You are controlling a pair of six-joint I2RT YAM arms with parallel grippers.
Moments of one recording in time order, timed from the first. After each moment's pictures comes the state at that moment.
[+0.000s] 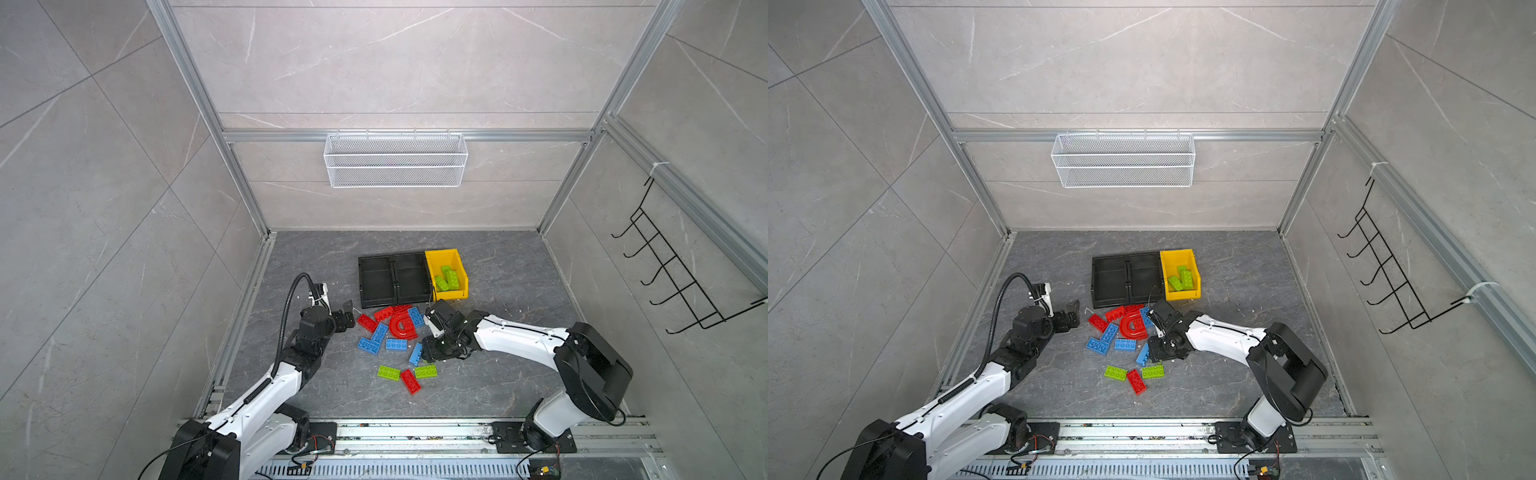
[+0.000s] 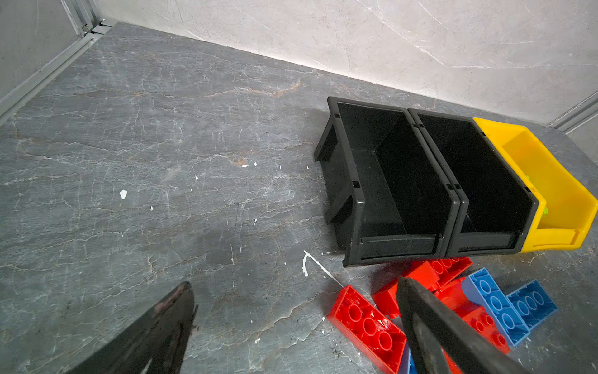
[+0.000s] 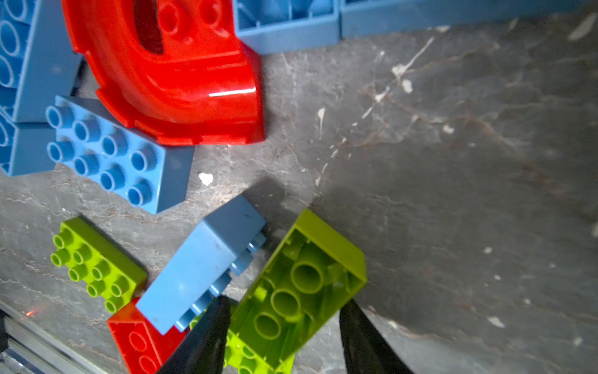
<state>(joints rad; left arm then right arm) -0.38 0.99 0.38 0.16 -0.20 -0.34 0.78 1.61 0.90 -0.54 -0.14 0.51</state>
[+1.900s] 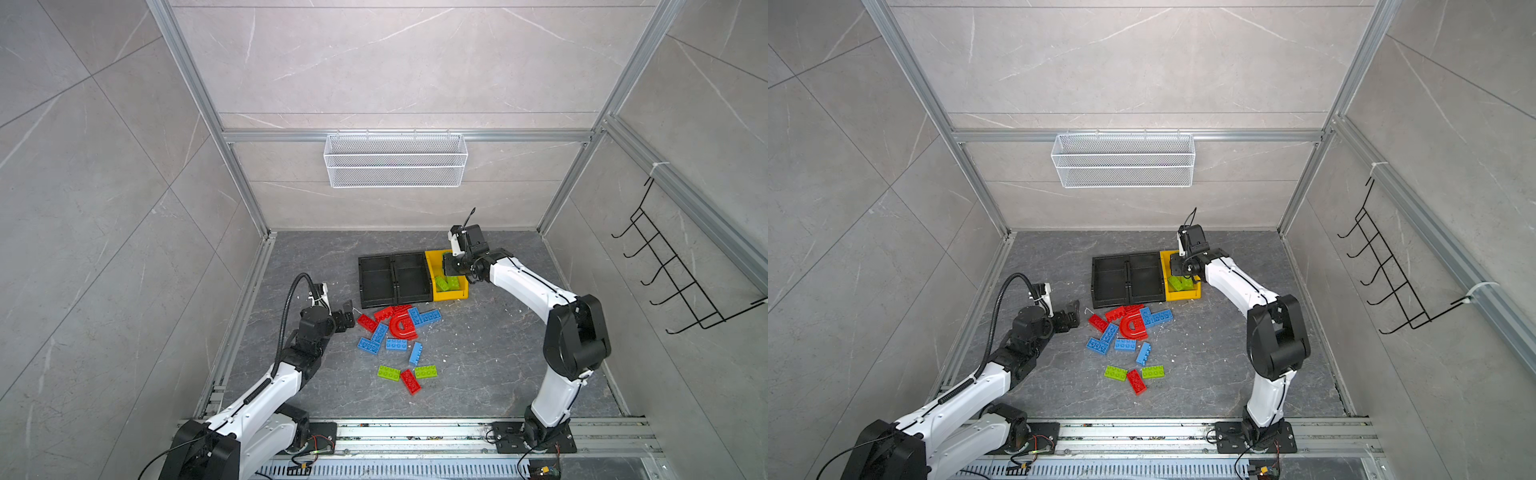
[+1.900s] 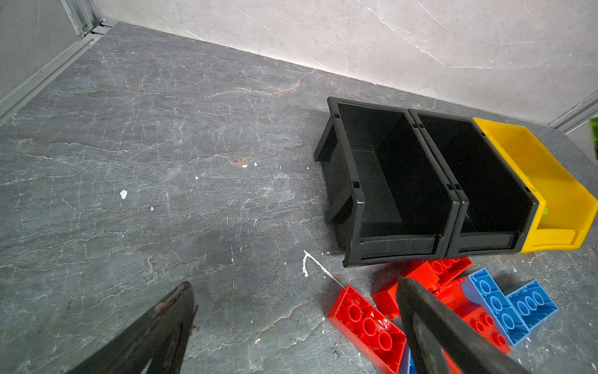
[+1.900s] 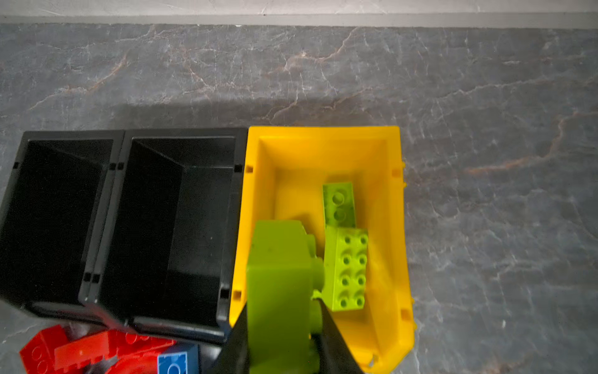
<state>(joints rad) -0.38 0.99 0.38 0.16 -0.20 -0.34 0.36 1.87 1.50 -0.50 -0.01 0.22</state>
